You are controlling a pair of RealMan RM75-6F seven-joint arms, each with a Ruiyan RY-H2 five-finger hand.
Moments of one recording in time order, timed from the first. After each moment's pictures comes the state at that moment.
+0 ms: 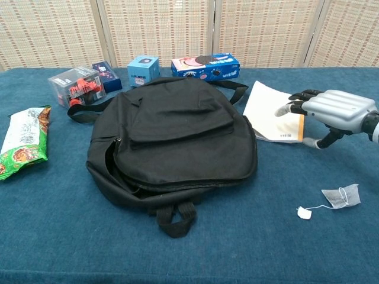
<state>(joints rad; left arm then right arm) -0.03 -1.16 -0.05 -1.56 1.44 1.51 -0.01 0.69 -1.74 -0.02 -0.60 -1.61 1.02 0.20</state>
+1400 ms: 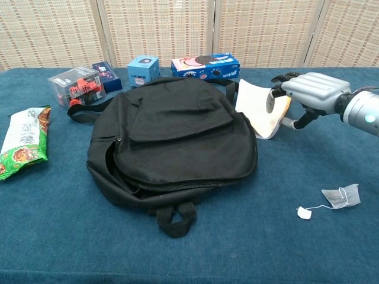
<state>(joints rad) -0.04 -1.17 -0.05 -1.57 1.44 1.49 0.00 0.77 -1.75 0.06 -0.67 -1.53 0.97 0.15</state>
